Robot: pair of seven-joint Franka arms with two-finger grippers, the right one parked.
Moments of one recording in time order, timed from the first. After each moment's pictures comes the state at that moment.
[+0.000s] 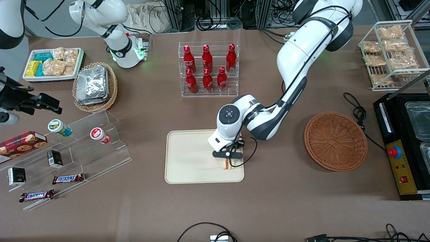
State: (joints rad) arm -0.39 0.90 -0.42 -1.32 0.45 2.18 -0.81
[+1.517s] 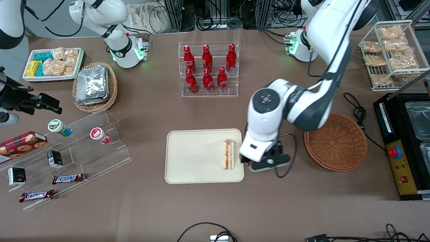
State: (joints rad) arm -0.27 0.62 -0.35 -1.26 0.45 1.98 -0.94
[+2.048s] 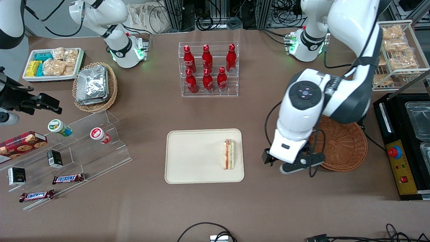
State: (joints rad) arm -0.17 0.54 -0.35 -1.26 0.33 1.90 -0.81
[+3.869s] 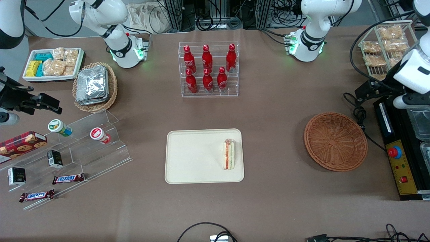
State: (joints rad) arm 0.02 -0.02 -0.11 -1.57 -0.01 1.62 -0.09
